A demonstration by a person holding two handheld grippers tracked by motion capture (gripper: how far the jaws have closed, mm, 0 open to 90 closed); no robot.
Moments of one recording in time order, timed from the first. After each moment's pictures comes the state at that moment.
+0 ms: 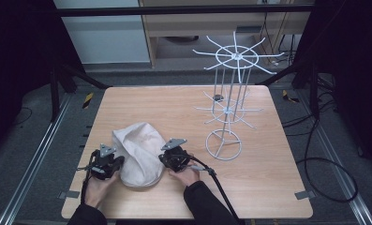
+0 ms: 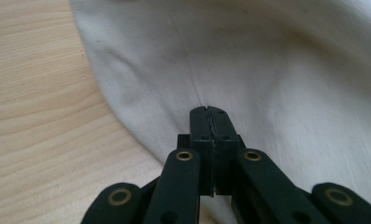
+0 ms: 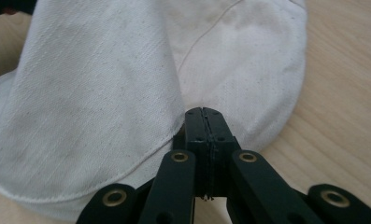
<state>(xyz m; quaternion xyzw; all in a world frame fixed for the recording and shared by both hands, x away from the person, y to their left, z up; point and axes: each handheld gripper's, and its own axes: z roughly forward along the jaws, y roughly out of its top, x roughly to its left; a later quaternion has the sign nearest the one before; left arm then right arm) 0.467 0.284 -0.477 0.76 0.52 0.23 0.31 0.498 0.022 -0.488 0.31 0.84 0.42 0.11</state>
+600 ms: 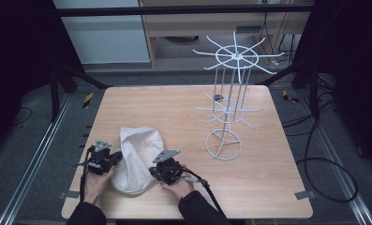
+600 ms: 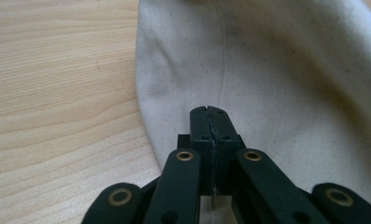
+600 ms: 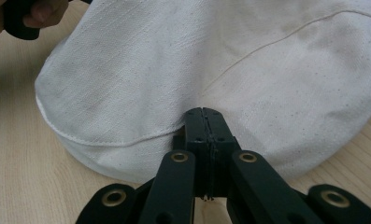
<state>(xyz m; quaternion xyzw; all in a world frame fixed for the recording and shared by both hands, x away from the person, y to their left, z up) 0.479 0.297 -0.476 0.74 0.53 0.22 0.34 0.462 0.042 -0.491 0.28 0.85 0.44 0.07</state>
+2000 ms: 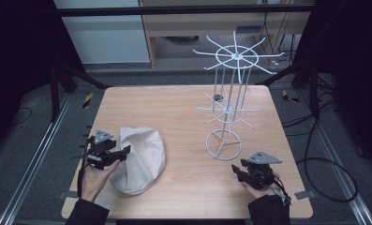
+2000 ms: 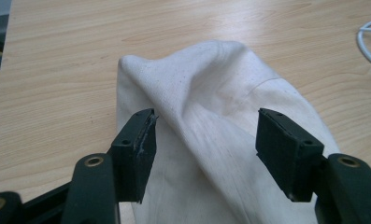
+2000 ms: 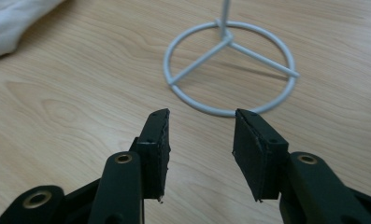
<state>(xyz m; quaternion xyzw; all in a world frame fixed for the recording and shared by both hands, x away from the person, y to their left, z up) 0.472 0.266 -0.411 0.75 0.51 0.23 0.35 0.418 -0.207 -0.459 0.47 0.77 0.38 0.21</state>
